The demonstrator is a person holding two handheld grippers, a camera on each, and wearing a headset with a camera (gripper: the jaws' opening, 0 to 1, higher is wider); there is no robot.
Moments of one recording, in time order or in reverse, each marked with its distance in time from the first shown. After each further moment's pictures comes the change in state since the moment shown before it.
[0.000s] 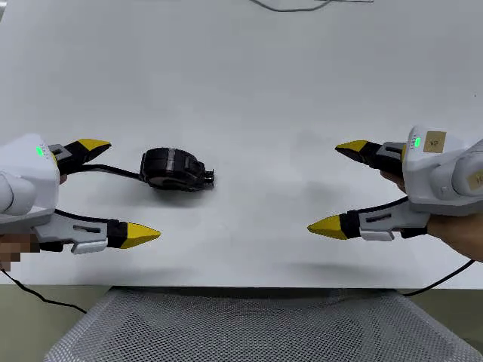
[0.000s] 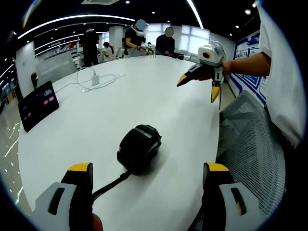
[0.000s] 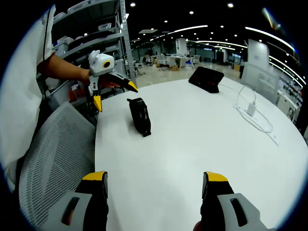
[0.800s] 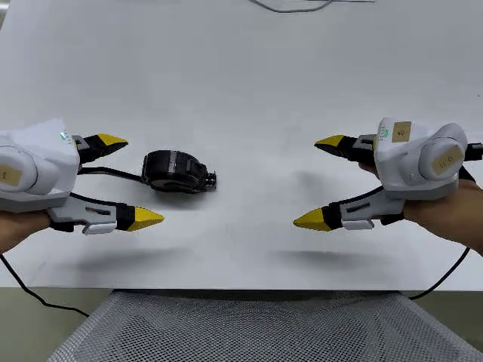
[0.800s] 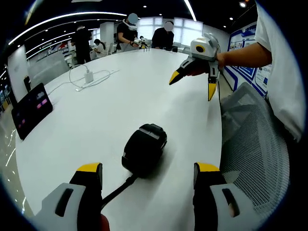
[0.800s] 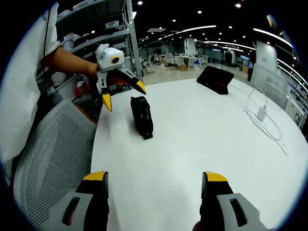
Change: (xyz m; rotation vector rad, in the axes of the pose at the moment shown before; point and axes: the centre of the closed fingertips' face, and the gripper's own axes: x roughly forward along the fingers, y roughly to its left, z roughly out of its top) left arm 0.014 0.012 -0.002 0.061 0.067 -0.044; right arm 0.027 -0.003 0.007 -0.039 0.007 0.062
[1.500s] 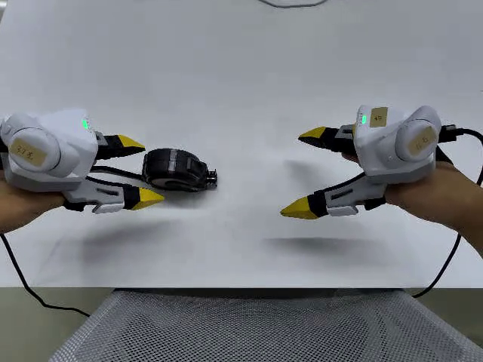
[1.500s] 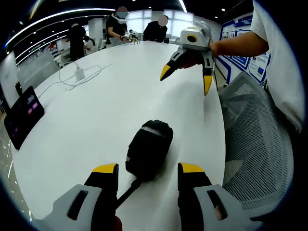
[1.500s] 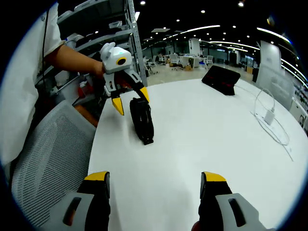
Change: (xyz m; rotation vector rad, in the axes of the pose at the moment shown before) left arm 0.023 0.011 -0.001 0.073 0.069 -0.057; right arm 0.021 -0.009 0.008 -0.011 -0.004 0.050
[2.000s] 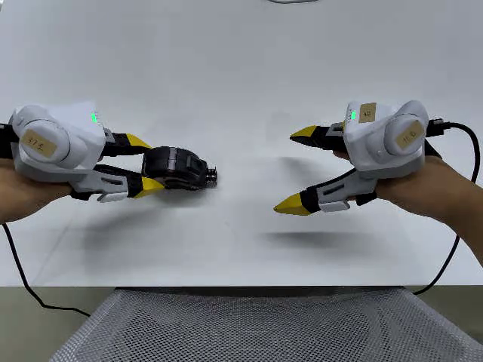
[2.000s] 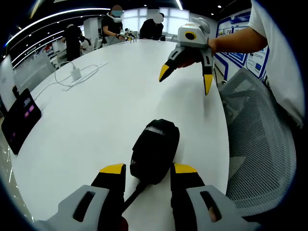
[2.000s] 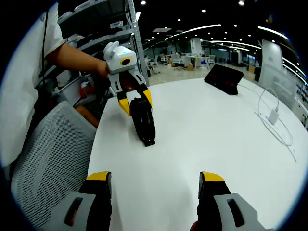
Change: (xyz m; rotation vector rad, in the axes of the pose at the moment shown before) left arm 0.009 0.007 -0.001 0.027 0.012 -0.018; right arm 0.009 0.002 0.001 0.004 -0.001 0.024
